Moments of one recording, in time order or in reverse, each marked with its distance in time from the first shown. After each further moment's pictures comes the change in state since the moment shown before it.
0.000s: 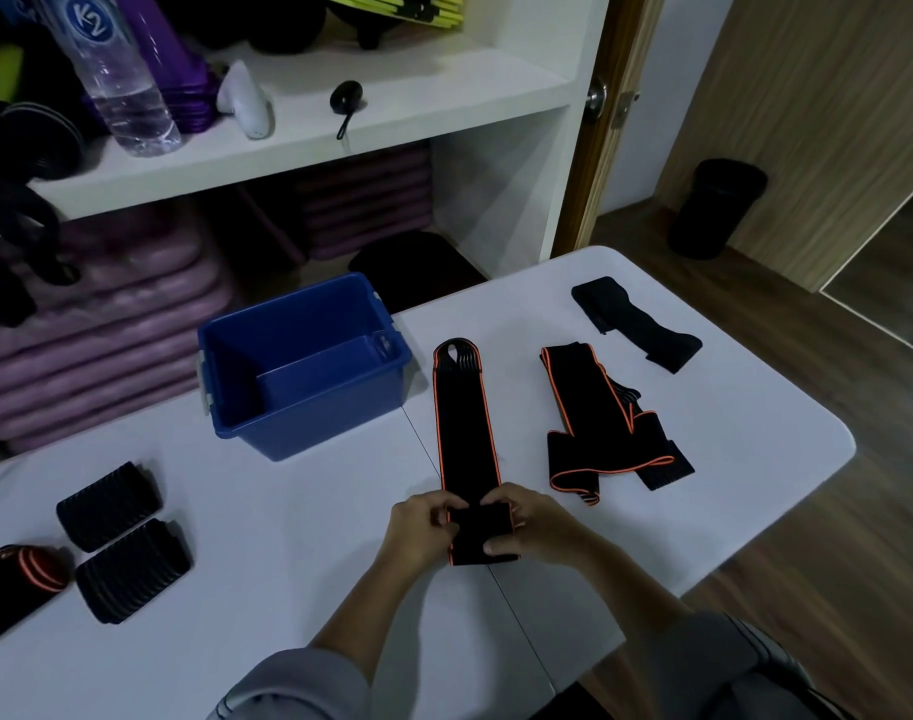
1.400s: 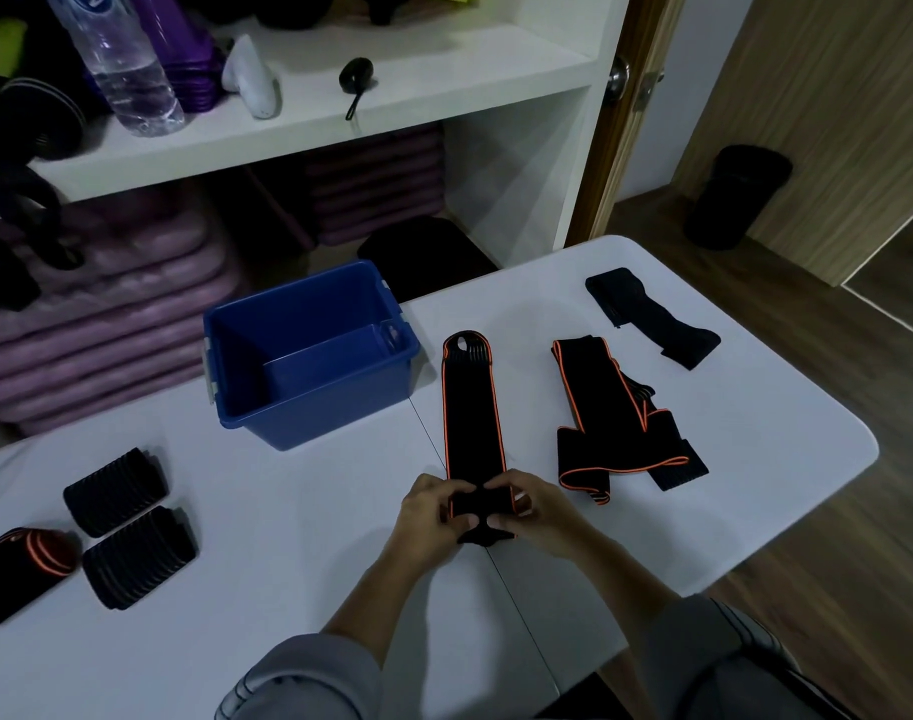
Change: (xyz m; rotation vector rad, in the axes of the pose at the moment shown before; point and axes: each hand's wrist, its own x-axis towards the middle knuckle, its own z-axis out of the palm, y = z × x) left_hand 0.012 -0.012 0.009 -0.025 0.037 0.056; right_hand 0.024 0.019 0.007 -0.037 0.104 -0.110
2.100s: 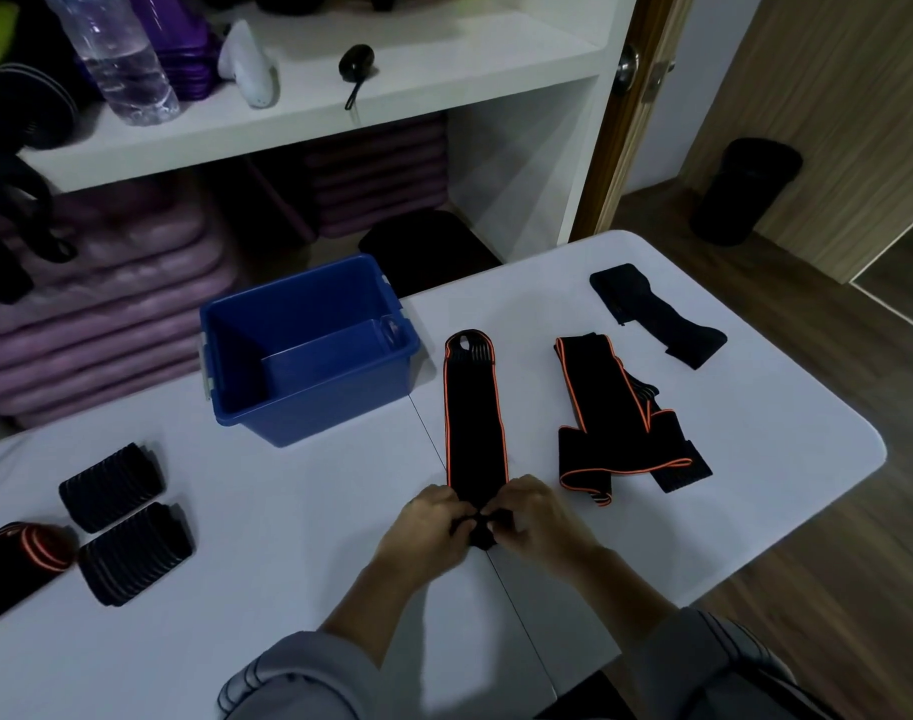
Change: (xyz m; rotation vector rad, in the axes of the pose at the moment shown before) left_hand -0.001 -0.009 0.004 0.341 0.006 0.317; right_hand -0.003 0.002 0.007 -0.289 0.146 -0.353
